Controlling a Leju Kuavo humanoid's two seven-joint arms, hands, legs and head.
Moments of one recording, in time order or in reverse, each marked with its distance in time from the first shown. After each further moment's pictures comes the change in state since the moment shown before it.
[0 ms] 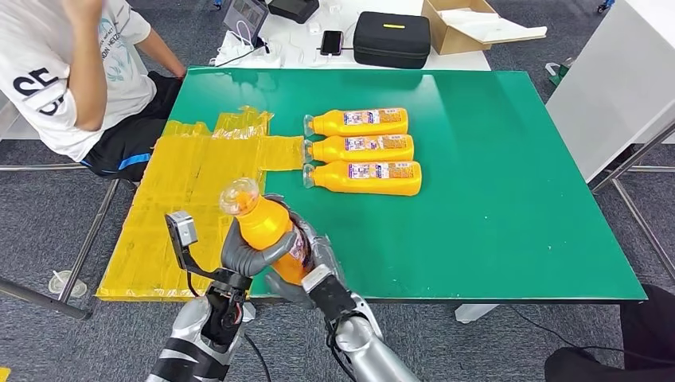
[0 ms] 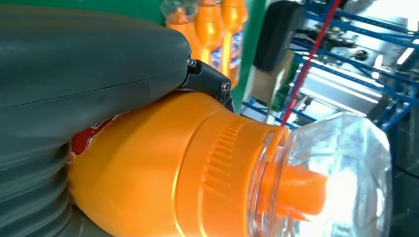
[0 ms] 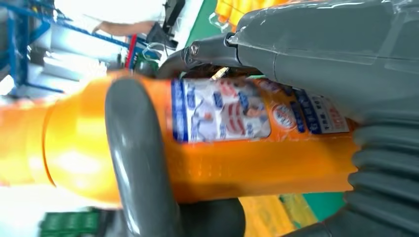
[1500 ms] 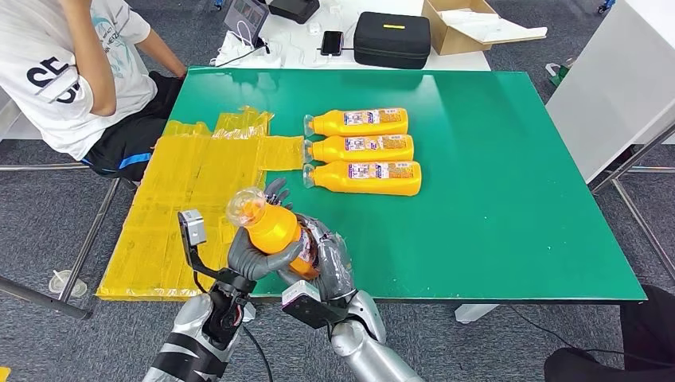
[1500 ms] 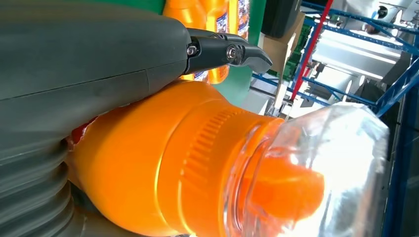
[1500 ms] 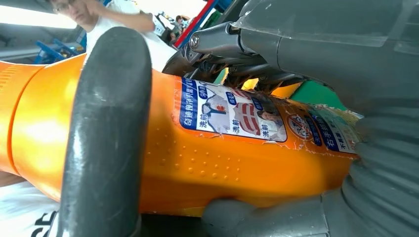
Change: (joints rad) left arm -0.034 0.021 -0.043 0.078 0.005 -0.202 0.041; right arm -0.057 -0.005 0.054 0.138 0.268 -0.324 -0.010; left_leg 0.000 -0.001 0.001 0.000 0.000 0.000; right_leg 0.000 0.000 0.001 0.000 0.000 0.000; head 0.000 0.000
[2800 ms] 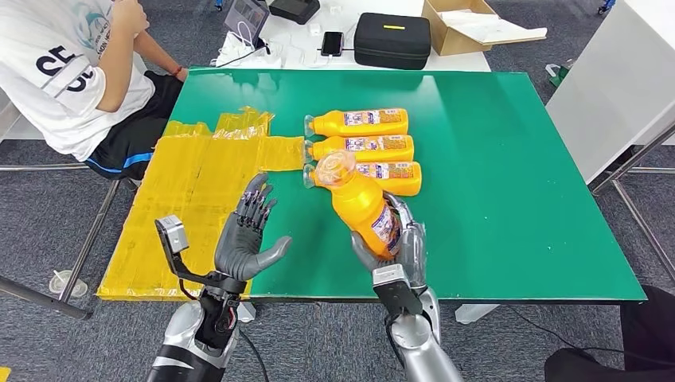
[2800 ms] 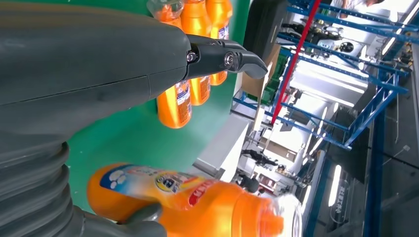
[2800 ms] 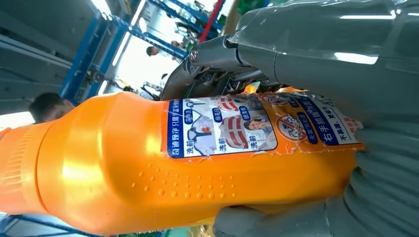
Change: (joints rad) left arm 0.073 -0.026 0.069 -0.147 -0.039 0.071 -0.022; right arm 0.166 -0.122 -0.257 -0.427 -0.080 0.049 0.005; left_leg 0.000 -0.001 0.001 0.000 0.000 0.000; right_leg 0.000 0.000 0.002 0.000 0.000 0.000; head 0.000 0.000
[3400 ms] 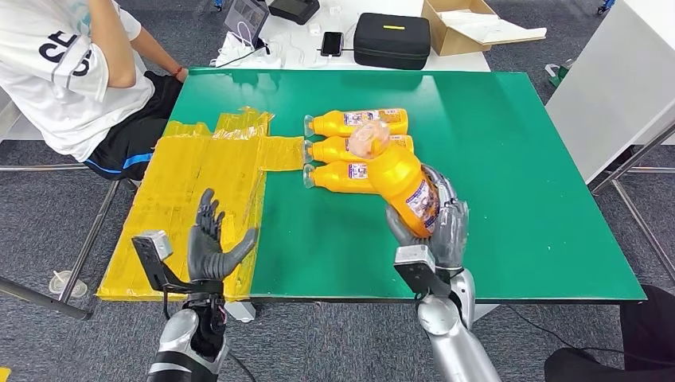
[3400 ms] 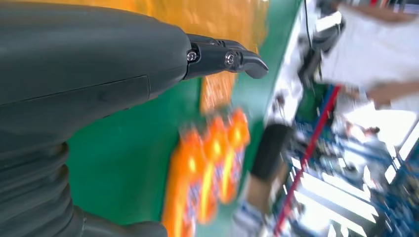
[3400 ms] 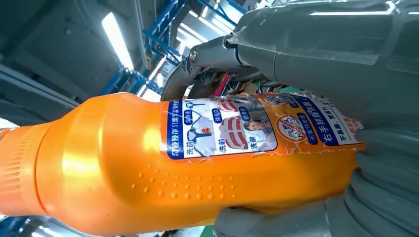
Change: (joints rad) left arm 0.021 -0.033 0.140 0.051 -0.136 0.311 -0.092; right arm -0.026 -0.095 -0.037 -0.147 0.115 -0.111 0.113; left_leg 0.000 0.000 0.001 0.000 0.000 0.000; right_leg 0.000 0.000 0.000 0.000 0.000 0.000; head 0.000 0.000
